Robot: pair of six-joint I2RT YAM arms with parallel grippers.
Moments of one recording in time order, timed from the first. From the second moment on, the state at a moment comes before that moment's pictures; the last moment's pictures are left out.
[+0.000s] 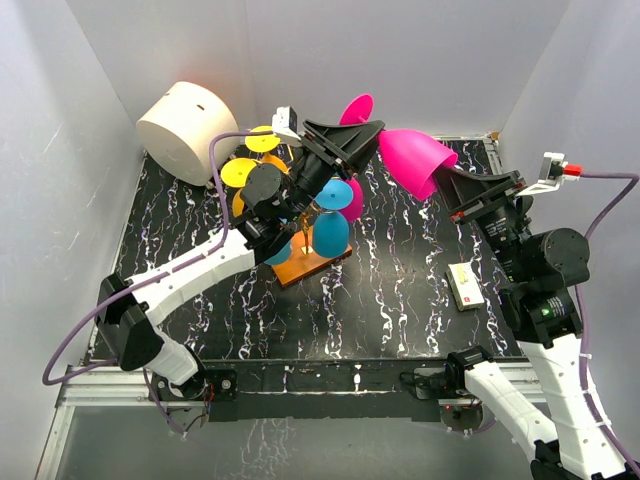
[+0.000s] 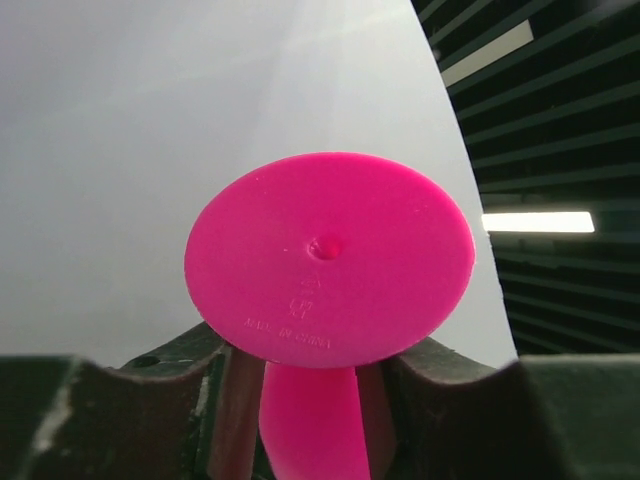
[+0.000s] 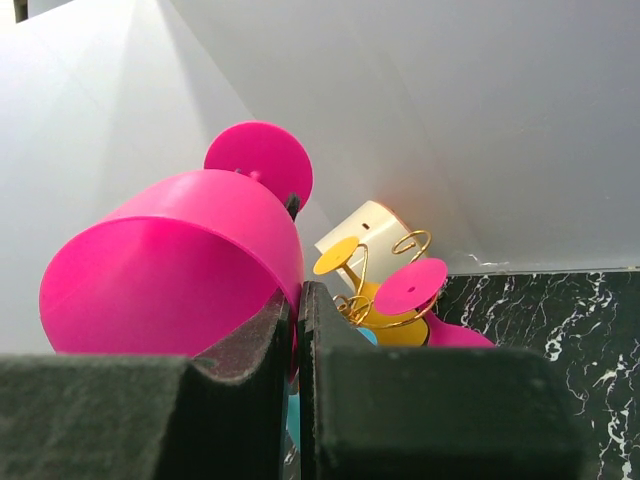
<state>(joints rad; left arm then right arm) -0.88 1.51 1.37 0.61 -0.07 -1.44 0.28 0.67 1.05 0.02 -0.19 0.73</state>
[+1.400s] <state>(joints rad) -0.72 1.47 1.40 0.52 0.15 -0.99 0.28 0.67 1.29 -0.48 -0.26 0.50</state>
